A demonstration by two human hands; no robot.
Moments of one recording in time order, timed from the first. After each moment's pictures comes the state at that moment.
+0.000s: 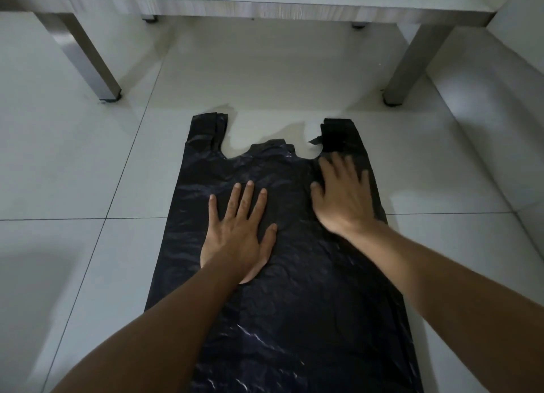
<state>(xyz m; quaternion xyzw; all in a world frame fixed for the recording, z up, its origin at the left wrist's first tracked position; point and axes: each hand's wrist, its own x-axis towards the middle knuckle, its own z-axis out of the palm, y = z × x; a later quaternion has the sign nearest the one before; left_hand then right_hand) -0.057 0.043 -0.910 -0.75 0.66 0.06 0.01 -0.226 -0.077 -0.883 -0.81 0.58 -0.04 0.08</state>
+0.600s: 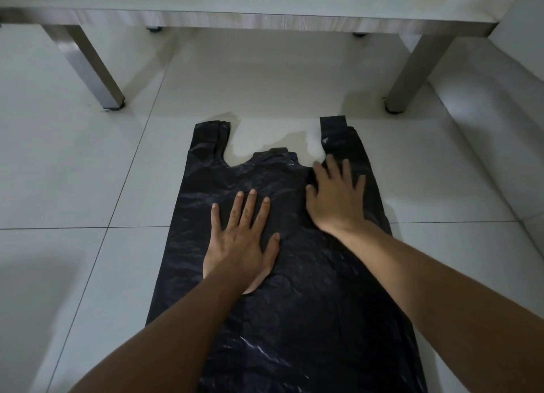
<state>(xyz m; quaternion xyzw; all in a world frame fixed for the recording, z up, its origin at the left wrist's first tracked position) -0.058 0.043 -0.905 -0.75 0.66 0.06 0.02 -0.205 -0.088 -0.887 -0.80 0.59 -0.04 0.10</state>
